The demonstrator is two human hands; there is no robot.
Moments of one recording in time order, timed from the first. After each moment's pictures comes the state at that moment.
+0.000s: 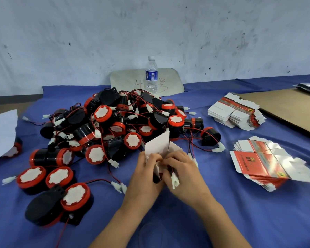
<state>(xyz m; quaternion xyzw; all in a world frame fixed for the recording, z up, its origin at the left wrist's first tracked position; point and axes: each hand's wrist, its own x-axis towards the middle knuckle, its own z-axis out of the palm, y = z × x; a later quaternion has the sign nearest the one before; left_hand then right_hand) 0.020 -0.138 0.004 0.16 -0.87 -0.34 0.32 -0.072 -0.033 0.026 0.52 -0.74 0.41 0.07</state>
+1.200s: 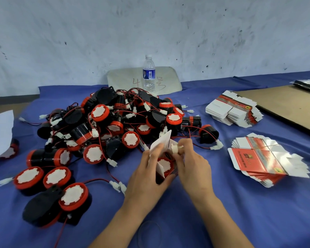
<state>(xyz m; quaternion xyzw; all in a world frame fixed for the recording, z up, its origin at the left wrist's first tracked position) 0.021 -0.127 0.009 0.16 -0.89 -0.29 0.32 -0.076 -0.030 0.037 0.34 -0.87 0.36 0.07</state>
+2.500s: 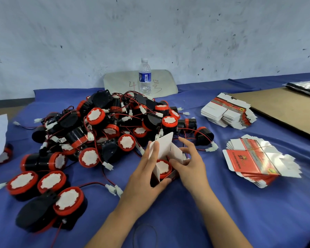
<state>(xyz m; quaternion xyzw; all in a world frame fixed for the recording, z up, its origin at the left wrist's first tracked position) 0.019 -0.137 0.007 0.09 -0.90 -0.31 0.28 -0.093 -0.034 0.026 0.23 -0.74 0.63 -0.09</state>
